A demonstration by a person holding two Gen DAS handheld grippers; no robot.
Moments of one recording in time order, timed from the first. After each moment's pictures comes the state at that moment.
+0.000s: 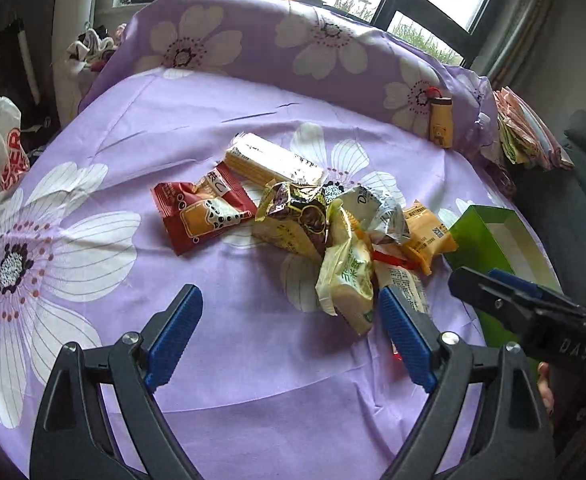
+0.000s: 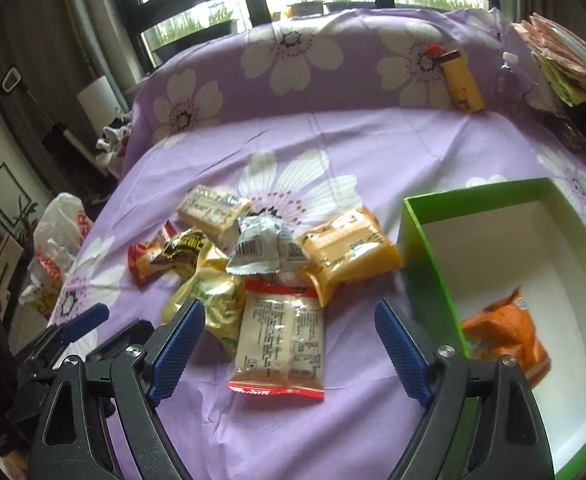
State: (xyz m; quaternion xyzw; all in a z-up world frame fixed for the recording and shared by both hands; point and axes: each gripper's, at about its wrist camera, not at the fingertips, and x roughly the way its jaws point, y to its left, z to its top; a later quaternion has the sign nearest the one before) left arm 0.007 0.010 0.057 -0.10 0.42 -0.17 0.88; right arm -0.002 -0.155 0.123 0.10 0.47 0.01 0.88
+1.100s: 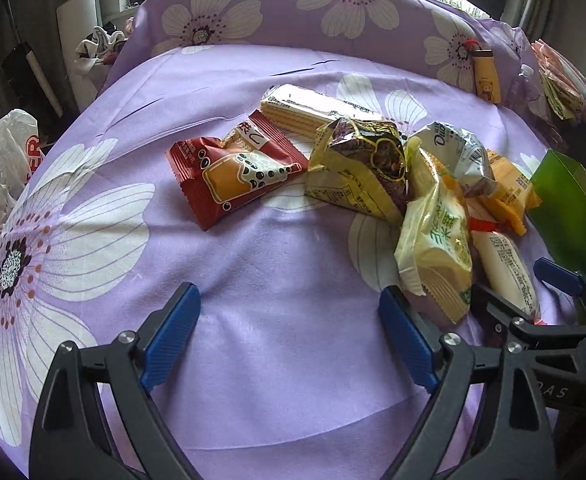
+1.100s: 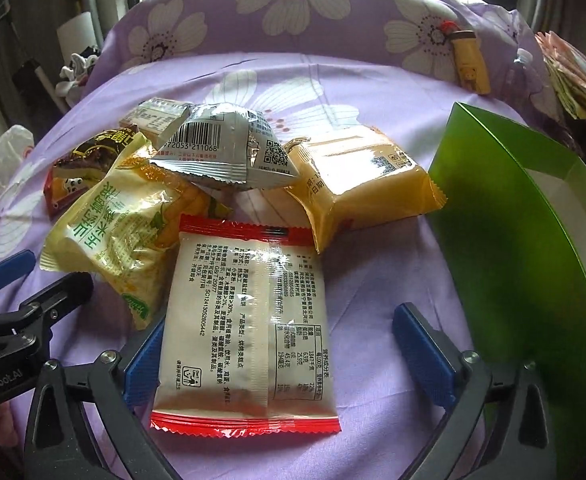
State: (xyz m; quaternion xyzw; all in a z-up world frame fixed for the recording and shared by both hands) left arm 0.020 0.007 0.009 -0.01 0.44 -0.10 0.89; right arm 0.011 -0.140 0.046 0.01 0.48 -0.04 0.87
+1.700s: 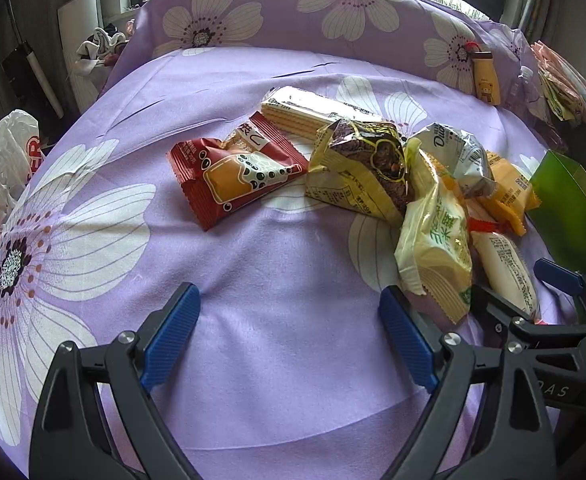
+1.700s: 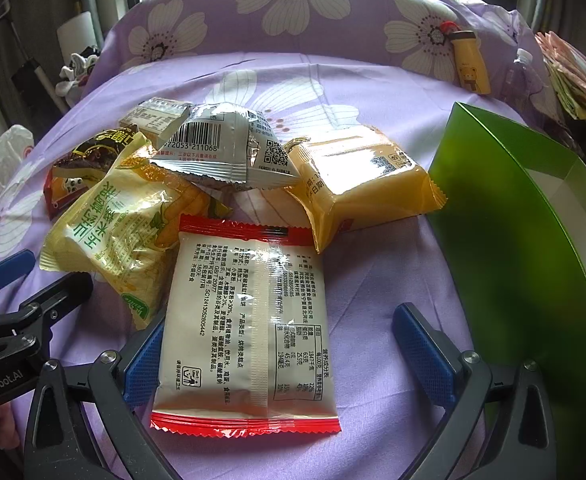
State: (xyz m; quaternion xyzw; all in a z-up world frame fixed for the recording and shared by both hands) left arm 0.019 0.006 0.009 -0.01 0.44 -0.10 0.89; right arm 0.010 -0.140 0.046 0.01 0.48 -0.04 0.87
